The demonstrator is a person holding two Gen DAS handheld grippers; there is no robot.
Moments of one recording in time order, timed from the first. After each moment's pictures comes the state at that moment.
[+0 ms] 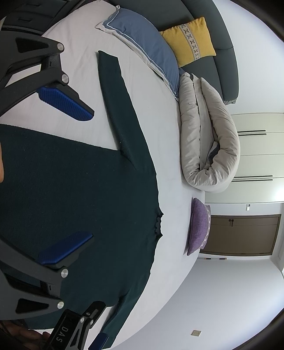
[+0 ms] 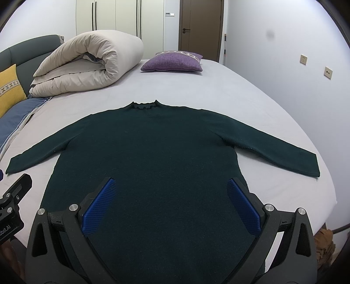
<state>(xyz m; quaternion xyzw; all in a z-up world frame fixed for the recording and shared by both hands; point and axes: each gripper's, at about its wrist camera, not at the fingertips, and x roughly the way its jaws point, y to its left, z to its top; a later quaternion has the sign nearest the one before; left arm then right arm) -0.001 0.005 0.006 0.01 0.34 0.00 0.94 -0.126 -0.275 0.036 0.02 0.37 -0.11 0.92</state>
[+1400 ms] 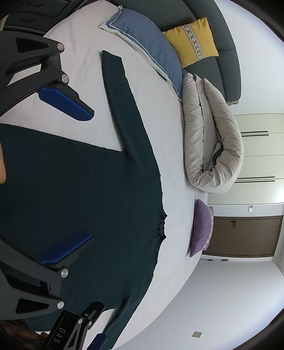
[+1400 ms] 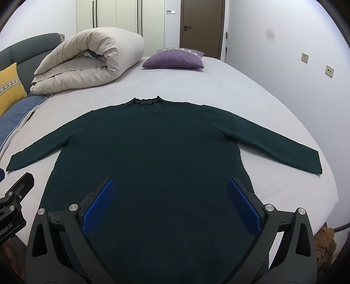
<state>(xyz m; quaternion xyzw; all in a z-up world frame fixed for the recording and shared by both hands) -0.007 0.015 -0.011 0.01 0.34 0.00 0.94 -0.127 -0.269 0.019 0.02 0.37 -0.11 0.92</state>
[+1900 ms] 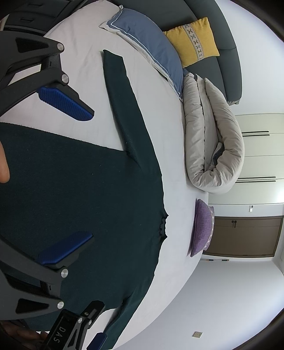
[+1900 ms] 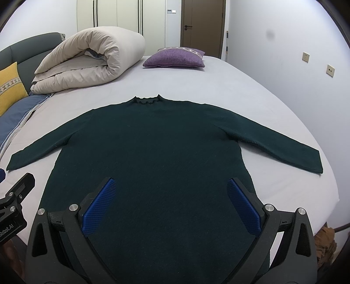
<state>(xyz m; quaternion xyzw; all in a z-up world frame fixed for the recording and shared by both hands) -0.008 0.017 -0.017 0.01 0.35 0.00 0.94 -0.129 -0.266 0.015 0.03 0.38 -0.10 0.92</state>
